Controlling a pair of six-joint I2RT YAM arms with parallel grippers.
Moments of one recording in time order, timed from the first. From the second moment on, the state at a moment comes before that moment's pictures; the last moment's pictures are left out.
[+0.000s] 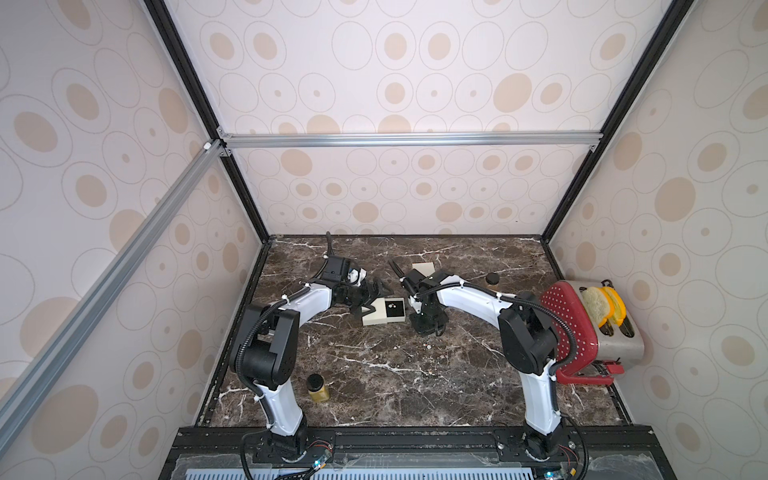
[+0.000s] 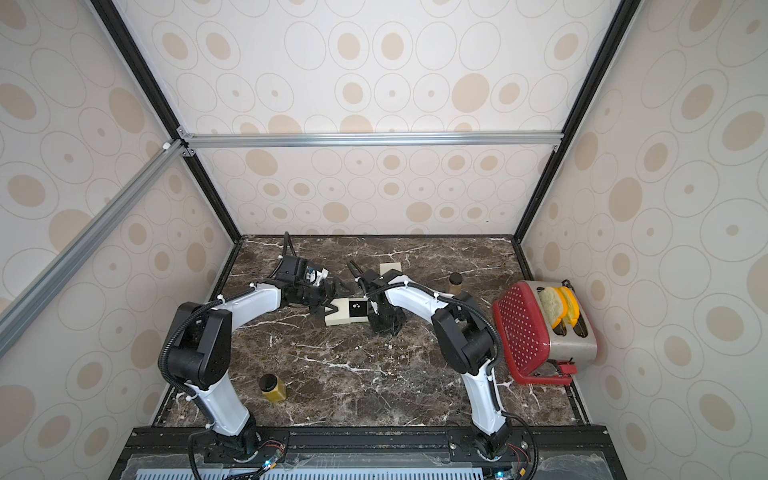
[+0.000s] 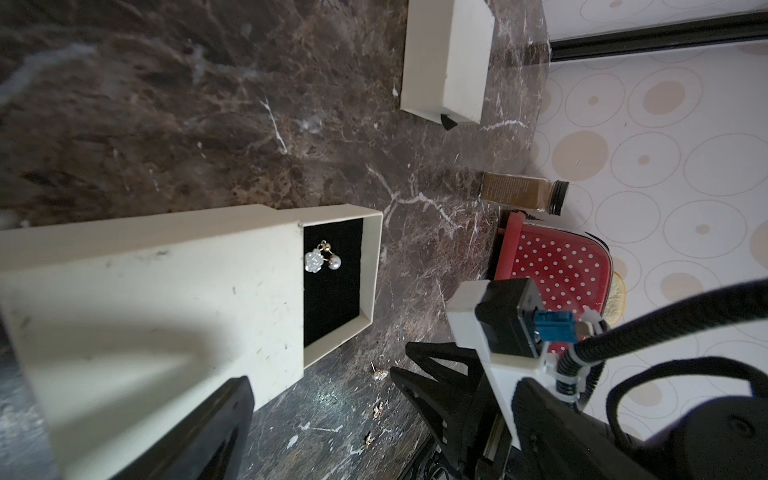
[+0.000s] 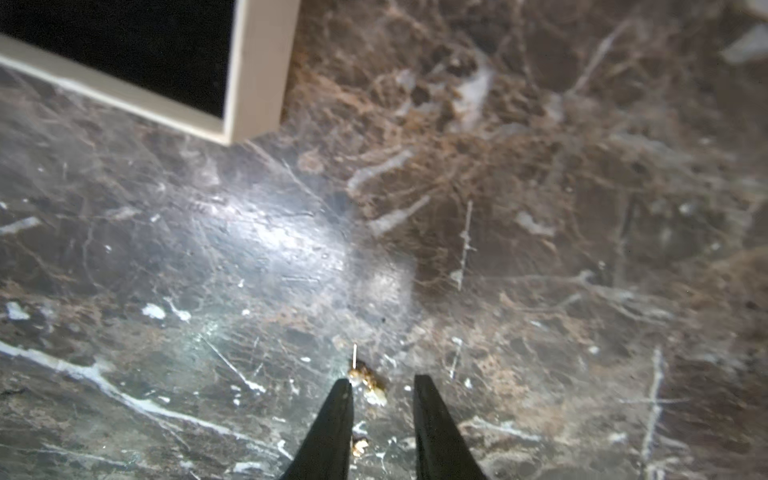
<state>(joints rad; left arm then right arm) -0.26 1.78 1.12 -0.29 0.73 -0.74 0.81 2.06 1.60 -1.09 -0.01 0.29</state>
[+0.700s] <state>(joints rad) -0.26 1.74 1.09 -0.28 0.73 -0.75 0.84 2.07 1.58 -1.07 -0.06 0.36</state>
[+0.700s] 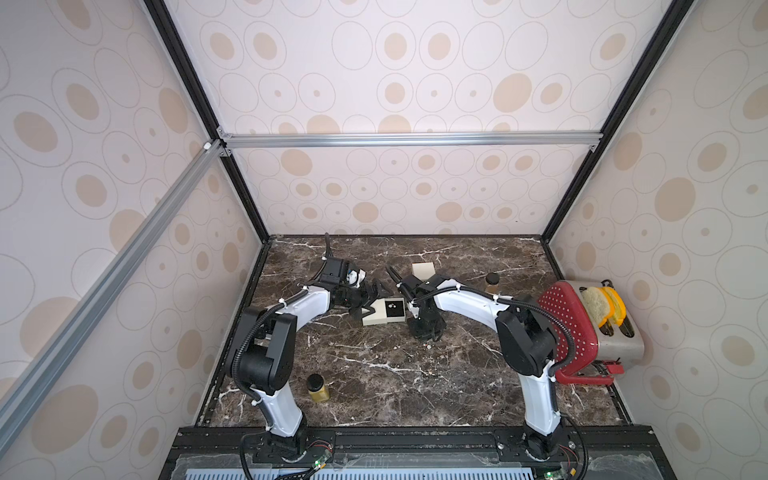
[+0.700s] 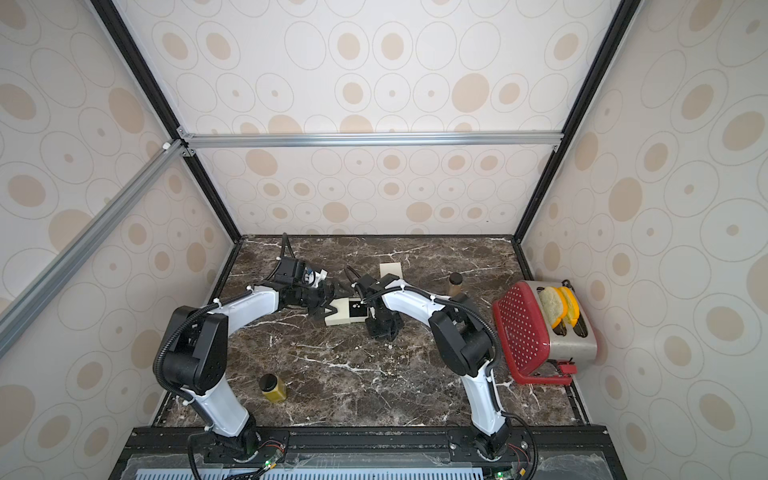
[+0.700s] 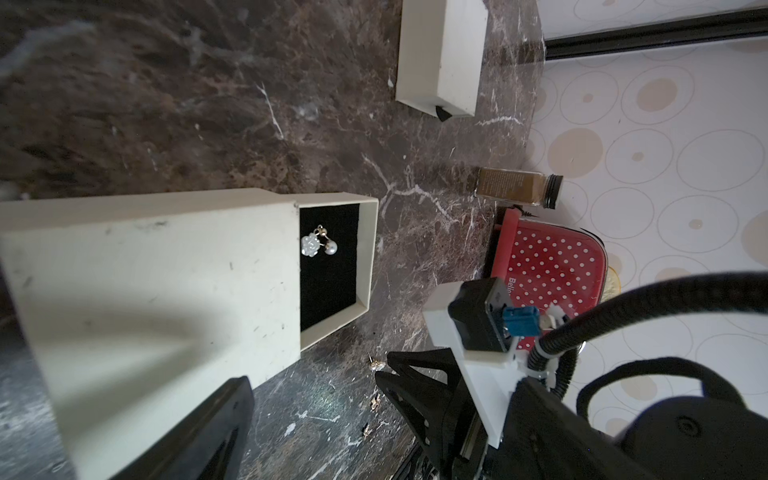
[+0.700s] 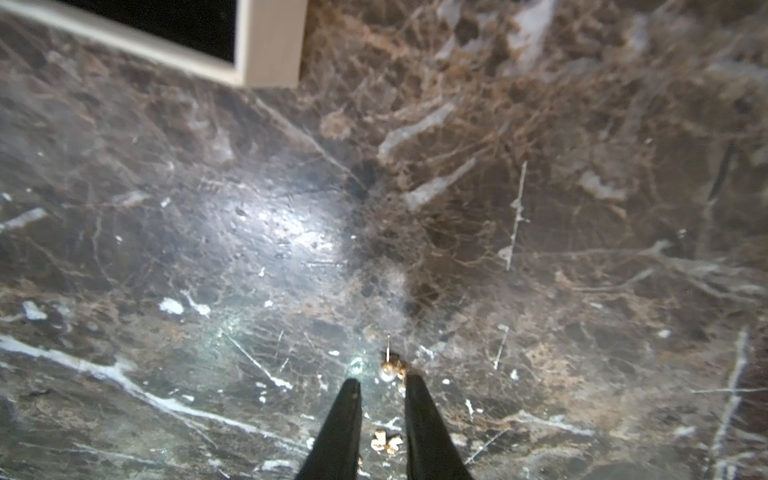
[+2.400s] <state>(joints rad) -0.26 1.74 1.07 -0.20 0.77 -0.82 0.84 1.58 0.98 -0.43 -0.02 0.12</state>
